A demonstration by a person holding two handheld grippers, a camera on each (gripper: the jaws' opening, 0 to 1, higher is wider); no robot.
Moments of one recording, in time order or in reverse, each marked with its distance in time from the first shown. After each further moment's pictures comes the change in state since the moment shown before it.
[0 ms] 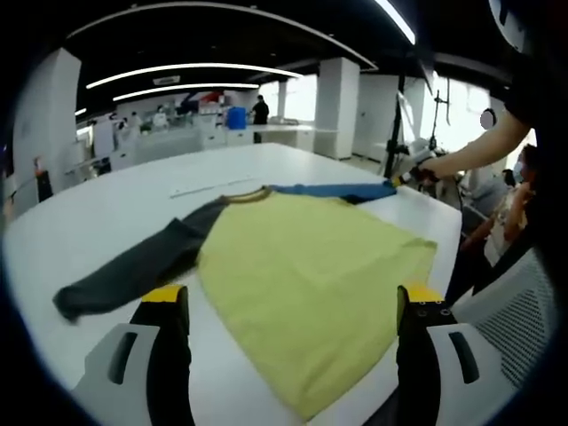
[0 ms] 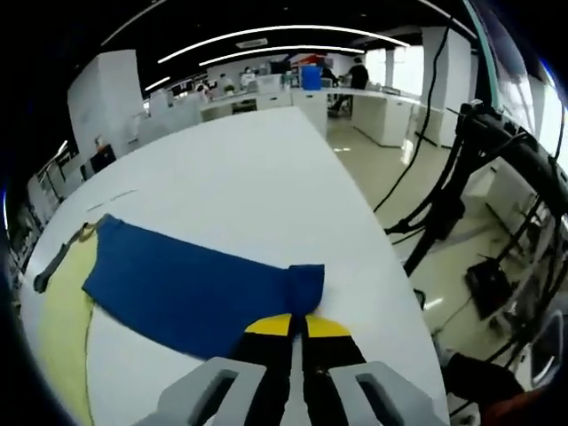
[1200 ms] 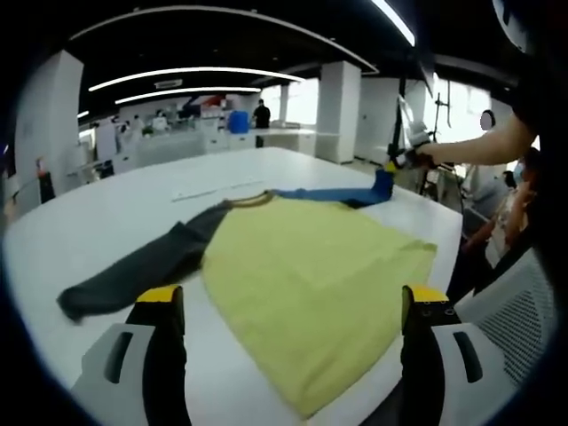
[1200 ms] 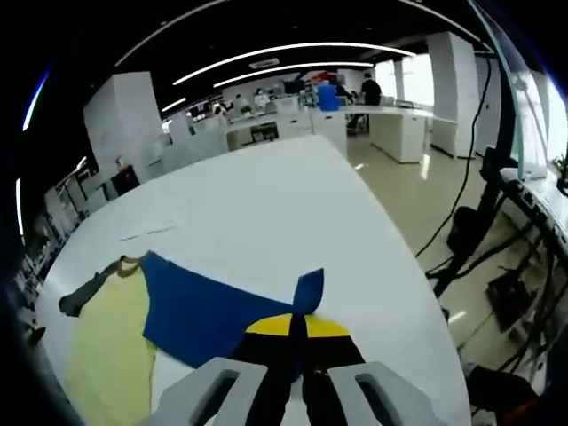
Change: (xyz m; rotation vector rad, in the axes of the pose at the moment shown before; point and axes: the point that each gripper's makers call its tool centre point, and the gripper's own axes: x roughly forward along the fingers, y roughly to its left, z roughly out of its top) left arm -0.008 -0.001 0.001 -0.002 -0.011 0.008; right arm -0.024 0.072 0.053 -0.004 -0.089 0.108
